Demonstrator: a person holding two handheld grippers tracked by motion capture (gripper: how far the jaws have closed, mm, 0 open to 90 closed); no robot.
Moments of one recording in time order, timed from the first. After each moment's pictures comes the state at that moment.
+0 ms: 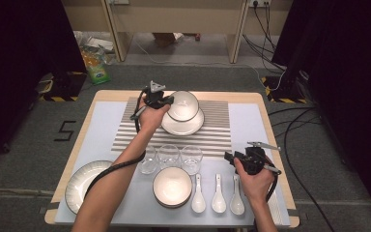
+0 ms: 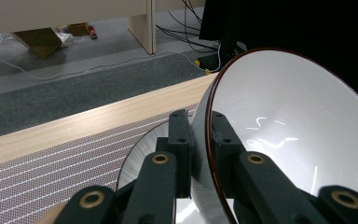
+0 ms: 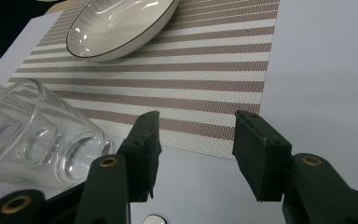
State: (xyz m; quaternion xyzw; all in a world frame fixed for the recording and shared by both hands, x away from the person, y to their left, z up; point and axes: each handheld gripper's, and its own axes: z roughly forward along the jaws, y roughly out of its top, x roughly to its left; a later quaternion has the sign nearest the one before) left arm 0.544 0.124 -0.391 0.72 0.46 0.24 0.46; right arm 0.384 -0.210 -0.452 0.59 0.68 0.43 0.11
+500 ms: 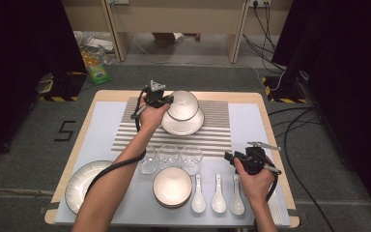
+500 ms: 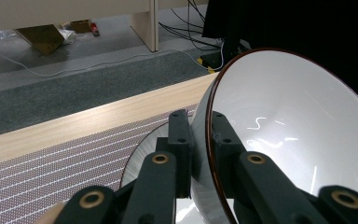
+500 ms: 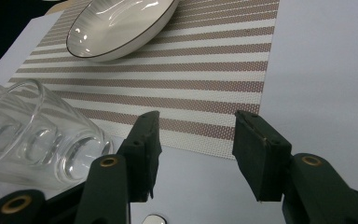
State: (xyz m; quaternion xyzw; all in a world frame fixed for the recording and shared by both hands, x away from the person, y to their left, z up) left arm 0.549 0.124 -0.392 0.72 0.46 0.24 0.46; right arm 0.384 -0.210 -0.452 0.59 0.68 0.43 0.11
